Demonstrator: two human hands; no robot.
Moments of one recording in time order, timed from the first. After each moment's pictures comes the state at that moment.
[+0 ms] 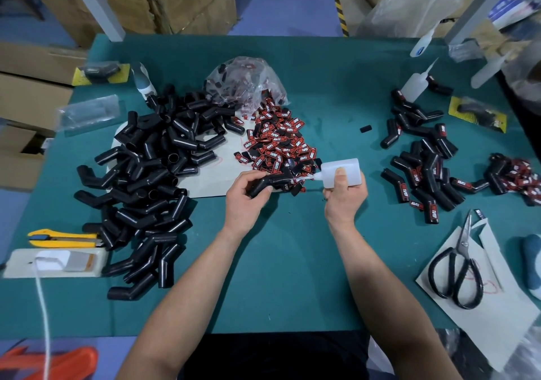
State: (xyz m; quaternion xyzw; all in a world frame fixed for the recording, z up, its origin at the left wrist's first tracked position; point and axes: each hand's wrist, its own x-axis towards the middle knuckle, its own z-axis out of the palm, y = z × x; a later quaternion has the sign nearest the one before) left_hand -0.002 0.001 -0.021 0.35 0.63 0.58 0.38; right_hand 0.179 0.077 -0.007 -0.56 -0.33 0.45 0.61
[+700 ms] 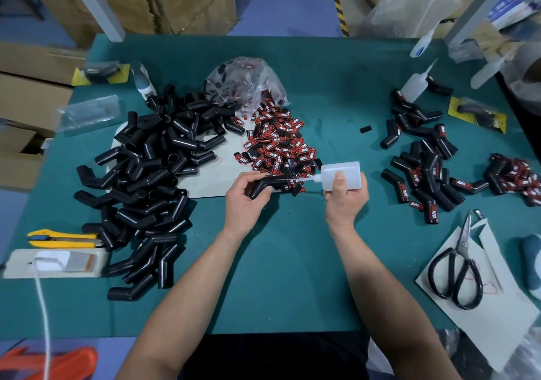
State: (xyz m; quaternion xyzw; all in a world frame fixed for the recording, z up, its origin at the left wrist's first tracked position) left_hand 0.001 0.000 -0.013 0.36 0.64 0.58 0.35; right_hand 0.180 0.071 -0.010 -0.56 -0.39 0.39 0.62
